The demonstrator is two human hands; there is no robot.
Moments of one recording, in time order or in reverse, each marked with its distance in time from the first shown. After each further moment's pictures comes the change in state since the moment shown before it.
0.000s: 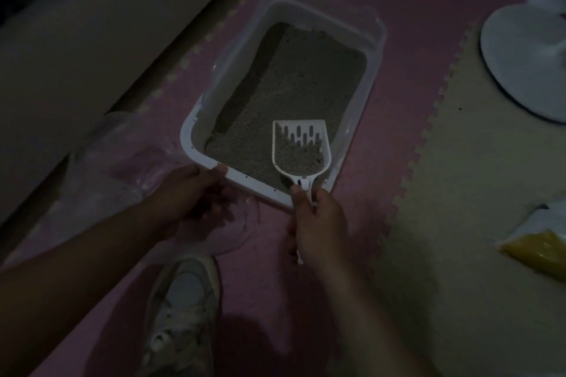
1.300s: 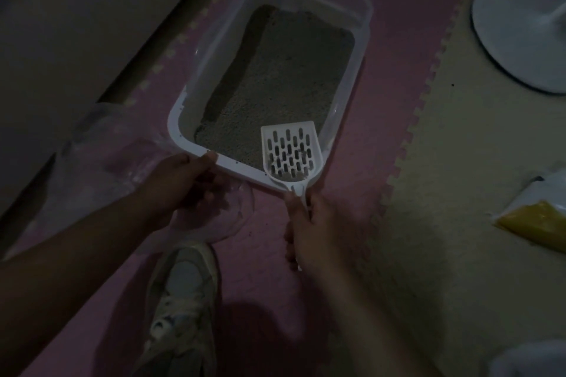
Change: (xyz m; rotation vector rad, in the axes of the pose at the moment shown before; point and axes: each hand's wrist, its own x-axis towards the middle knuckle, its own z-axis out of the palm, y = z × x) left_hand -0.004 -0.003 0.005 0.053 0.005 0.024; right_hand -0.025 0.023 -0.008 0.142 -0.062 0.029
